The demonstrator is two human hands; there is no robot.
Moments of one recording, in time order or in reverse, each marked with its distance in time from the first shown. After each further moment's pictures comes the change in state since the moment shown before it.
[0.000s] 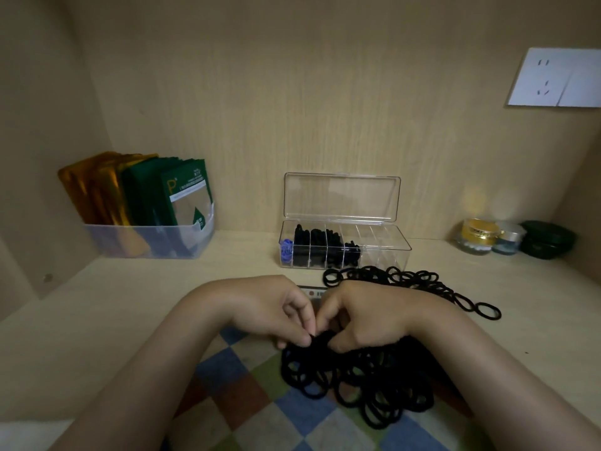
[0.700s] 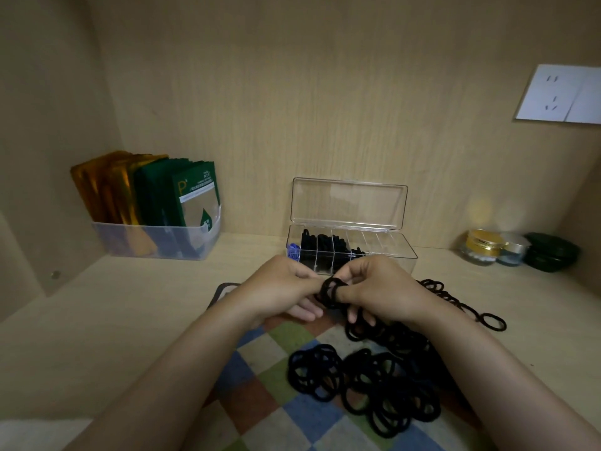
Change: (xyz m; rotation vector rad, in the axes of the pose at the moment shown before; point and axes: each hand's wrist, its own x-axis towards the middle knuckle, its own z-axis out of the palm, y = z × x) left_hand 0.019 0.006 0.010 -0.504 0.503 -0.026; right_hand 0.008 0.002 -0.009 0.521 0.415 0.194
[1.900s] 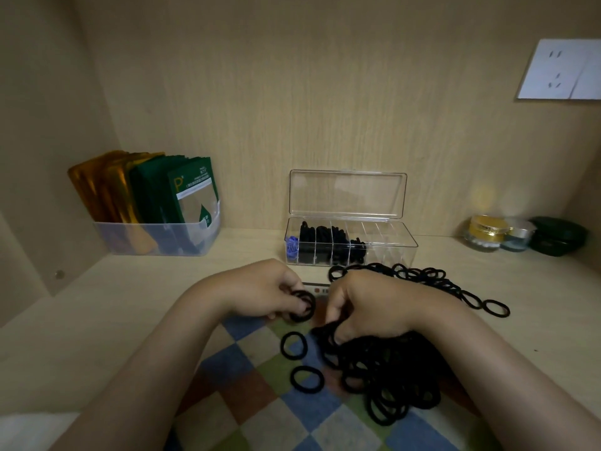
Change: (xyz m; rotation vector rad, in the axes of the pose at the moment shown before) left_hand -0.003 -0.004 -0.028 0.604 -0.214 0.042; right_hand -0.012 -0.003 0.003 -0.548 -0.329 -0.139
